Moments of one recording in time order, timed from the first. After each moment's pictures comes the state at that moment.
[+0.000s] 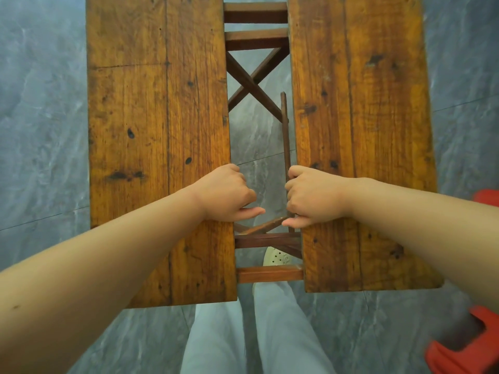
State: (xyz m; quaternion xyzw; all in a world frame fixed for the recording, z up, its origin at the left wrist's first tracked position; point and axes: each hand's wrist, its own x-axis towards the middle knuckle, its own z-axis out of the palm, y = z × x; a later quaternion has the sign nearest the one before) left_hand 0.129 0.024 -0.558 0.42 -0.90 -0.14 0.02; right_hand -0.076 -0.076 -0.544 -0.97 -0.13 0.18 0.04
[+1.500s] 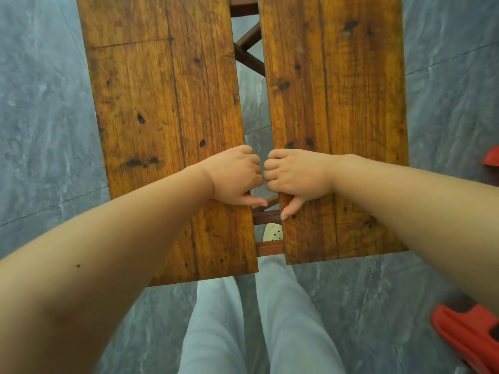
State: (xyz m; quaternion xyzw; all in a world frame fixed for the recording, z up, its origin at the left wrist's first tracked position) left_hand 0.088 0.006 -0.617 0.32 -0.94 -0.13 -0.06; right_hand -0.095 -0.072 -0.614 -0.98 -0.15 0.11 0.08
